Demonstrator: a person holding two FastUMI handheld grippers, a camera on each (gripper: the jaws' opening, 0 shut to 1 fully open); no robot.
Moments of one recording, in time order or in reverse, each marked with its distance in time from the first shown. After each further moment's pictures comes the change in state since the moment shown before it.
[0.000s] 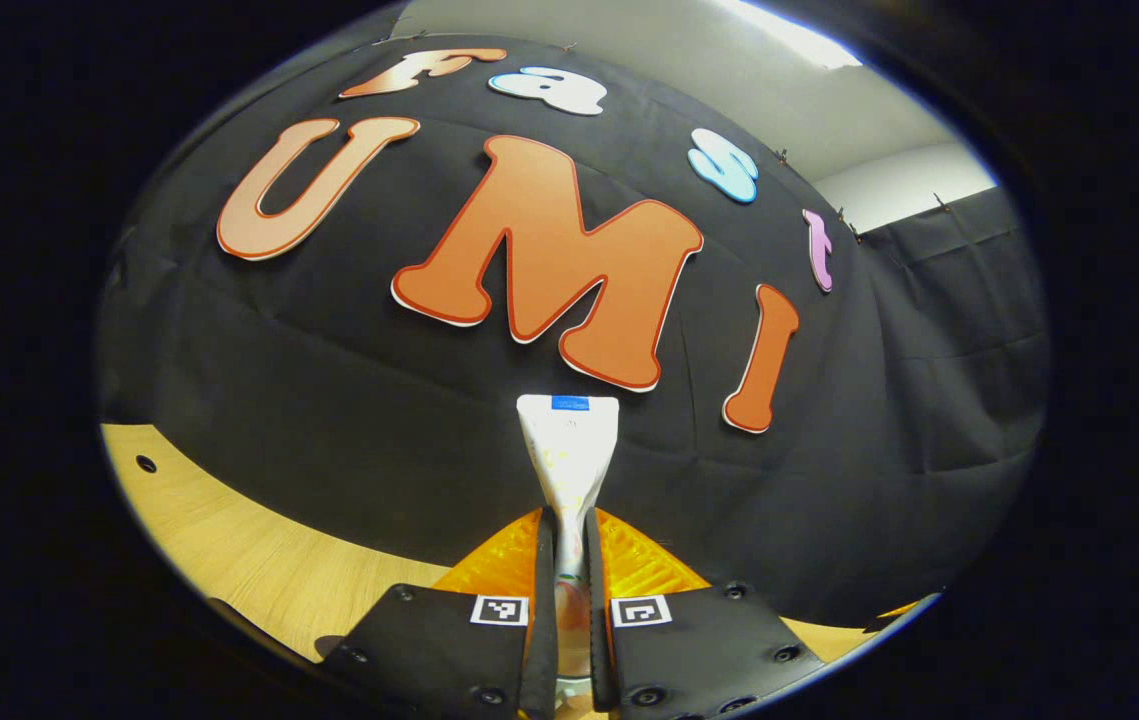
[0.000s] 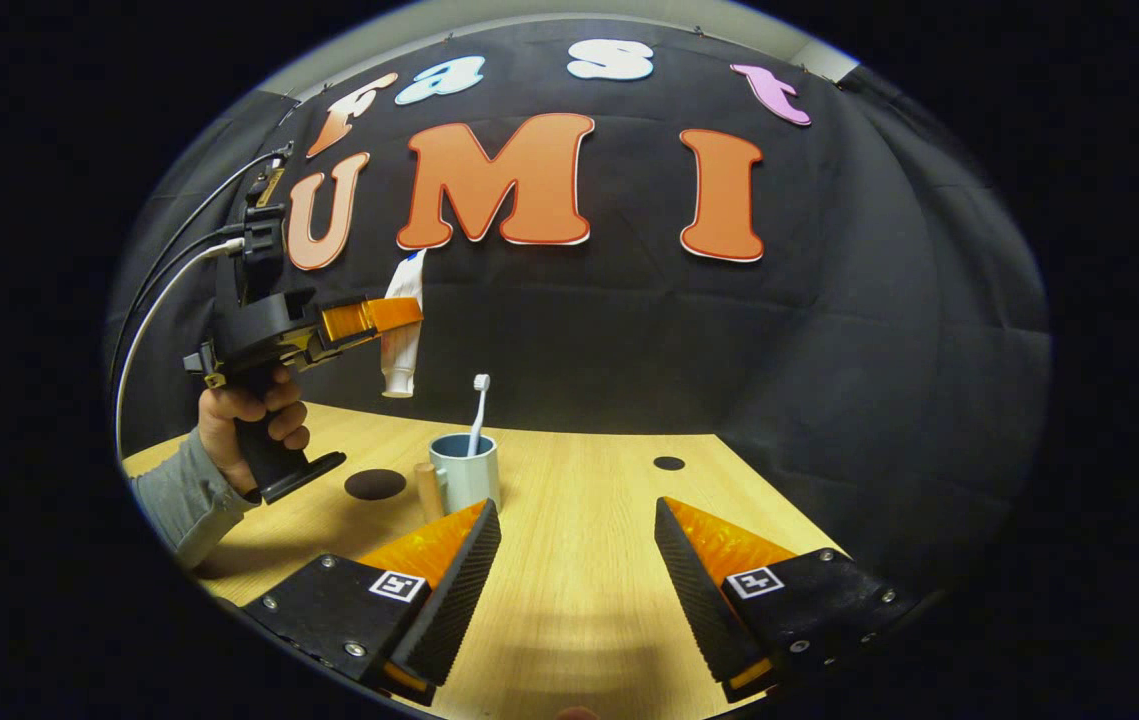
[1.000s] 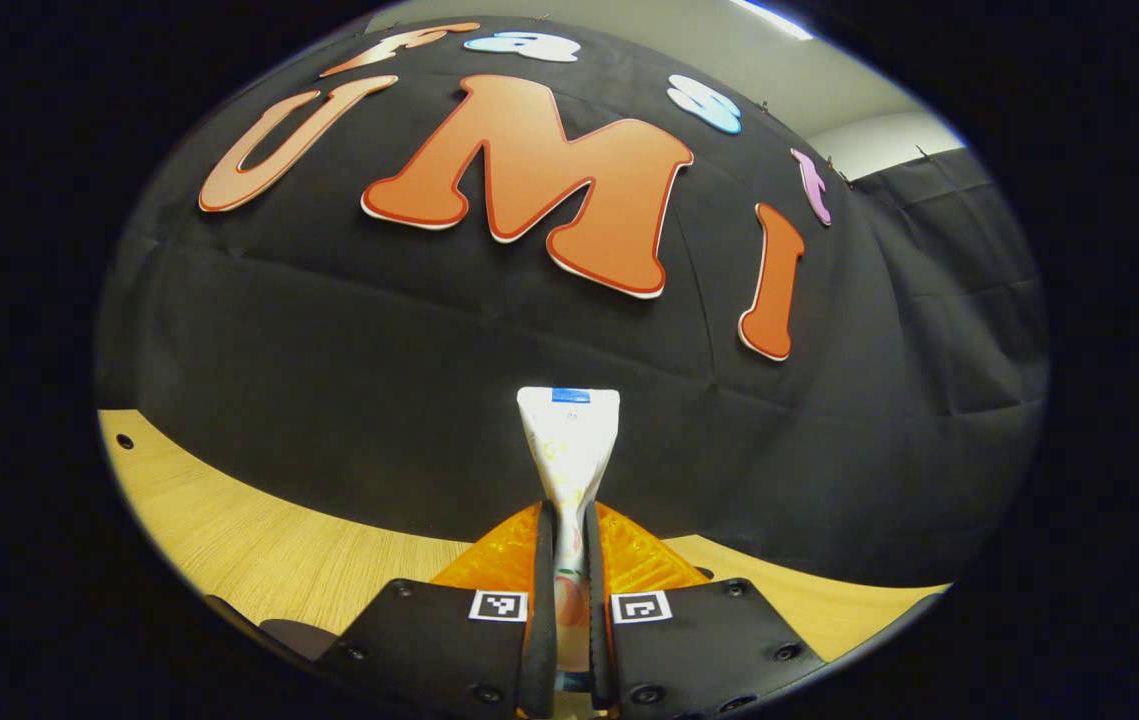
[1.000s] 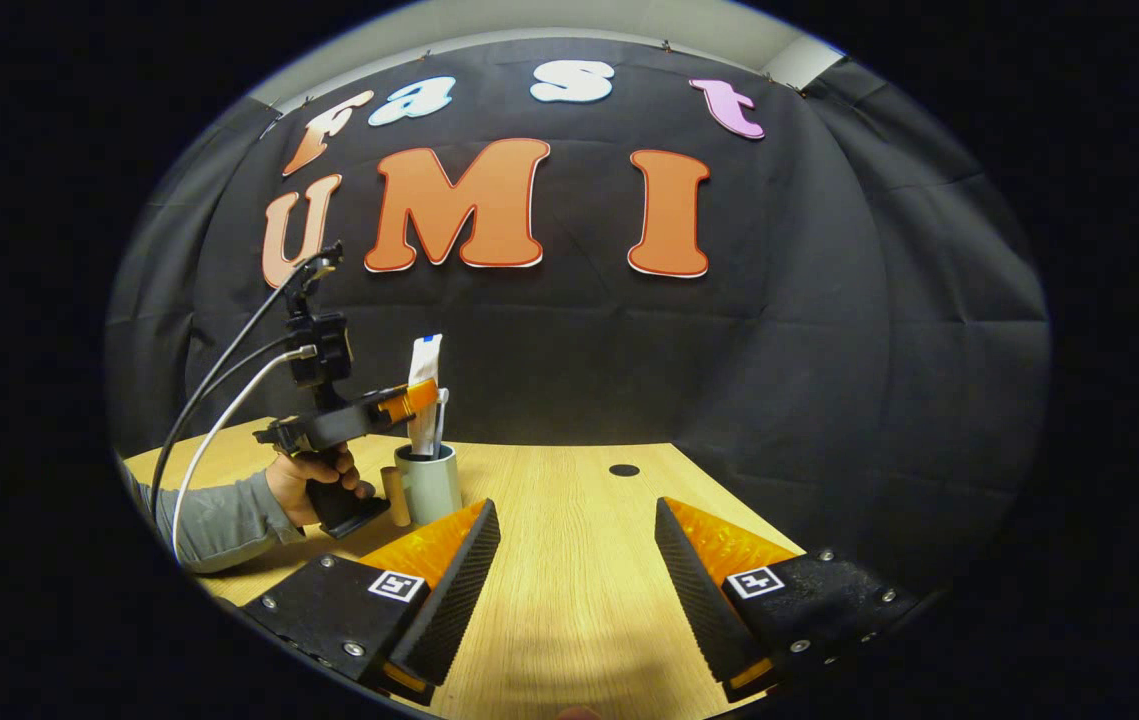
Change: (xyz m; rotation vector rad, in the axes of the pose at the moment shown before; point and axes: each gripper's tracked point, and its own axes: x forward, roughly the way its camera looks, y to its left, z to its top) left arm 0.041 0.009 -0.109 0.088 0.113 0.030; right arm -0.030 -0.030 -0.001 0.029 -0.058 -0.087
